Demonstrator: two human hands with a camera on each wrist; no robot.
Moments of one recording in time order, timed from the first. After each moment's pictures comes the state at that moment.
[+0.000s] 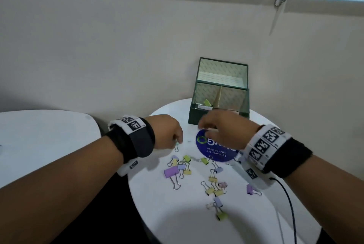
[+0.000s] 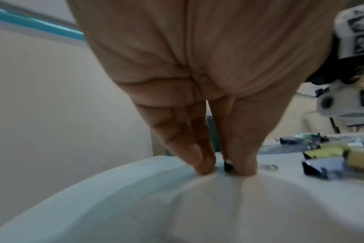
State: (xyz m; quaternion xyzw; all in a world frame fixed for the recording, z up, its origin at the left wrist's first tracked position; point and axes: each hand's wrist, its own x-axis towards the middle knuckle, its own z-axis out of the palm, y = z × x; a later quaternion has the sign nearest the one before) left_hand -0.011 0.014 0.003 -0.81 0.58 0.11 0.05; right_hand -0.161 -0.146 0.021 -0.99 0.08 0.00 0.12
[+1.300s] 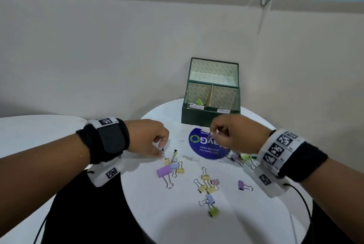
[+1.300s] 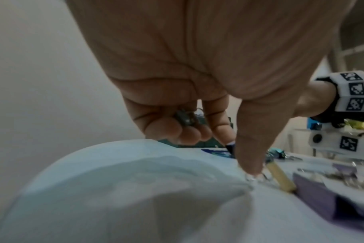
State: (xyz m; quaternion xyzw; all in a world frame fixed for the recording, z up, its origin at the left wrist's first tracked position) left_hand -0.006 0.044 0.005 -0.79 0.59 0.15 0.04; right_hand -0.207 -0.167 0.017 -0.98 0.09 -0.02 0.17
